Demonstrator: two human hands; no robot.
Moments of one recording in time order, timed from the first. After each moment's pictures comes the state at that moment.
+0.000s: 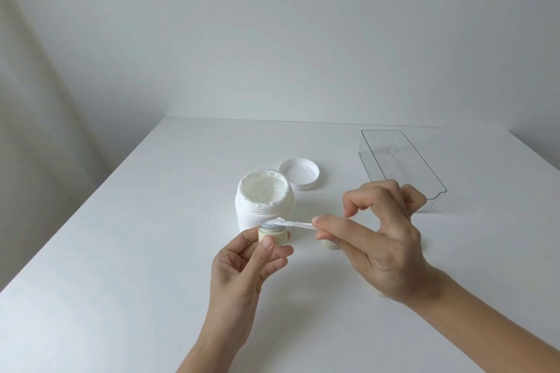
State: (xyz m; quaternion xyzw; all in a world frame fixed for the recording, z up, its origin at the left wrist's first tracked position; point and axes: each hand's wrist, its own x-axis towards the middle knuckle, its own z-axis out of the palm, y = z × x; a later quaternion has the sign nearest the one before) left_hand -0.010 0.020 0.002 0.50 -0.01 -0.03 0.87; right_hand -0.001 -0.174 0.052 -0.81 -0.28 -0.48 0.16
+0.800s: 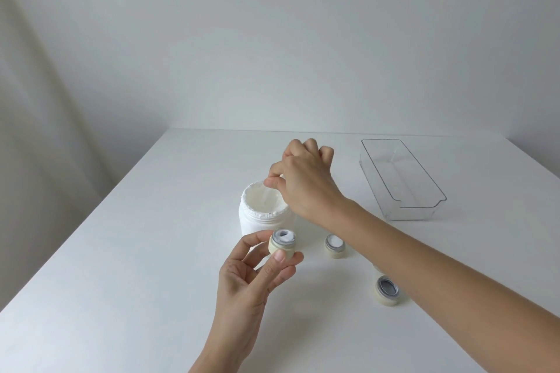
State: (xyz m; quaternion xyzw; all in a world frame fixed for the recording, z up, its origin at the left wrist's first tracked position) left_hand -0.011 0.017 0.005 0.50 -0.02 -0.04 0.86; right_hand 0.093 -0.108 0.081 -0.97 -0.13 -0.19 0.12
